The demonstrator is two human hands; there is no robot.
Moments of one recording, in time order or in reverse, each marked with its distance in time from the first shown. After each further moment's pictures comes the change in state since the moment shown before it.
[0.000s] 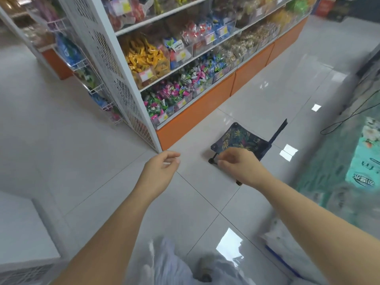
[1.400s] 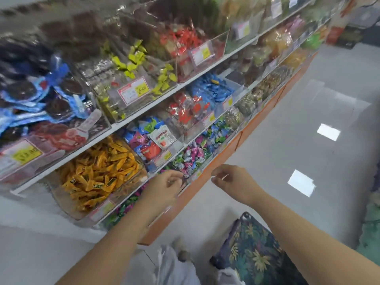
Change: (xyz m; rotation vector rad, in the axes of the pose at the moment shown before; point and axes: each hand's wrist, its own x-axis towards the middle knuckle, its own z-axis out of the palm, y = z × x) left_hand 0.588 0.181 -0.016 0.179 -0.122 0.034; right_hand 0.580 -0.017 -0.180 -0.025 -0.058 -0.040
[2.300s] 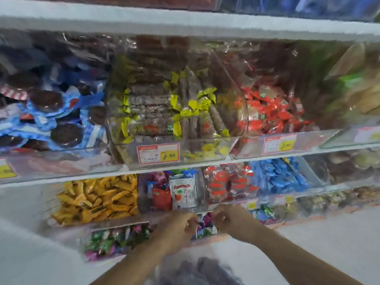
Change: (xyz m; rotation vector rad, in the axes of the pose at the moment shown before) left_hand 0.168 0.017 0.016 0.063 0.216 -0.246; right_hand 0.268 -0.010 -0.043 -0.505 -0.567 -0.419
